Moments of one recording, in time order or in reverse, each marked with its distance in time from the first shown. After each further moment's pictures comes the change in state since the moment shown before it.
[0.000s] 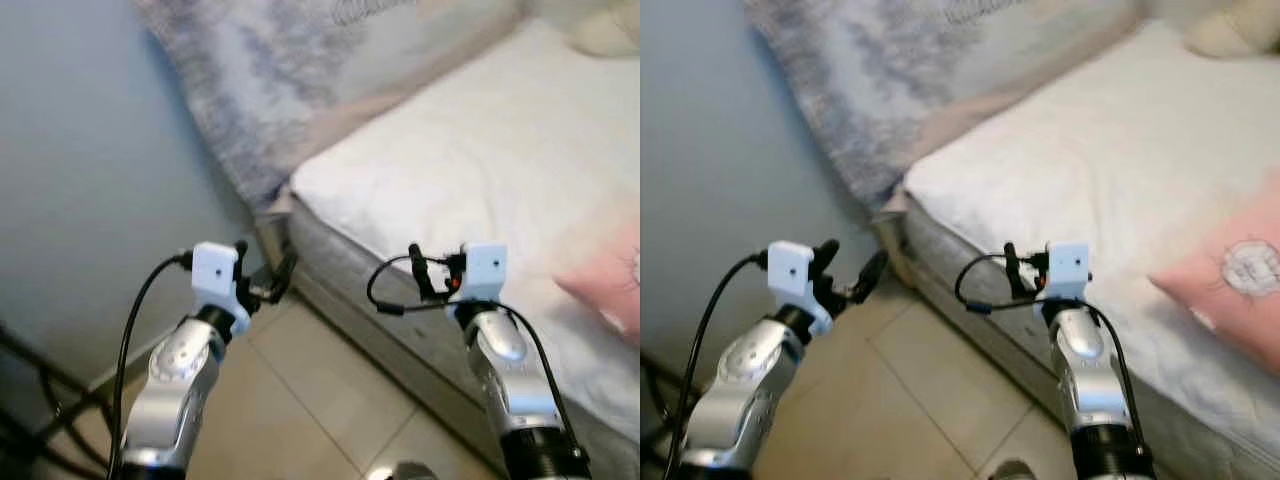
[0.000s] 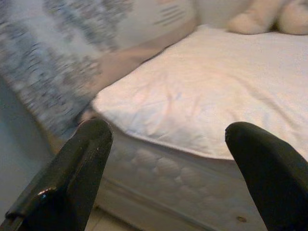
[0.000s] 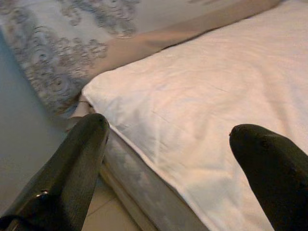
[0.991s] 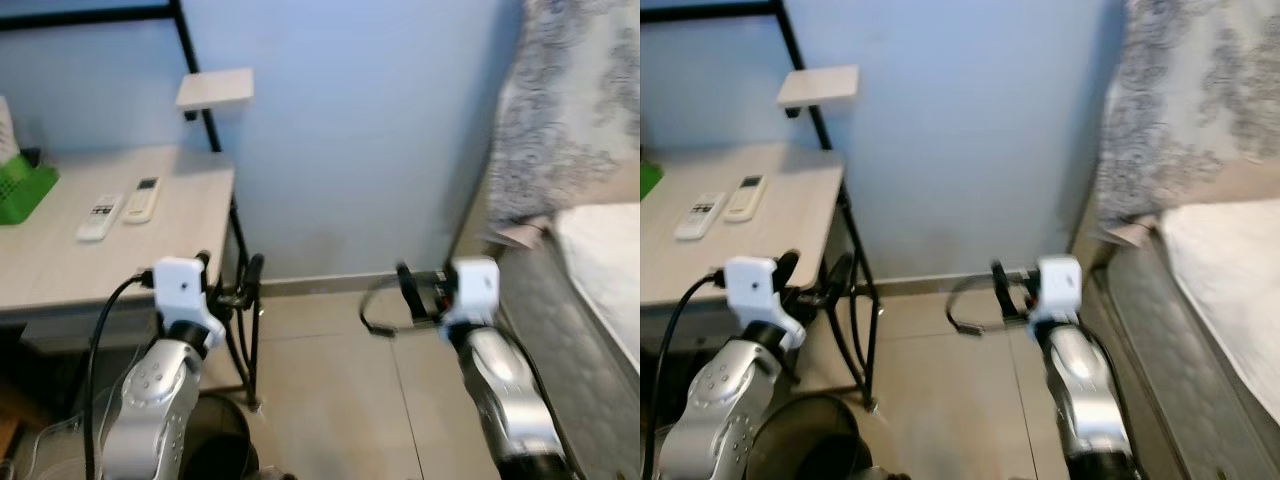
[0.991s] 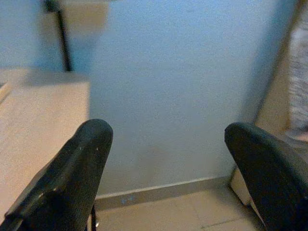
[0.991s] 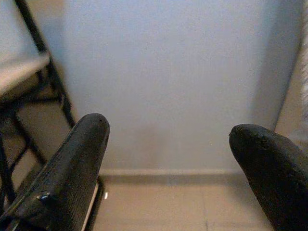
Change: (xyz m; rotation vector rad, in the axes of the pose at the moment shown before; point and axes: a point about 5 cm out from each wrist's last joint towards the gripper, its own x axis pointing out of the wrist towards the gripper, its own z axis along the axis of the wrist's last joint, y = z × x) left arm -0.028 0.014 0.000 0.001 -0.007 0.169; right arm -0.010 0.014 -0.004 0.038 0.011 0.081
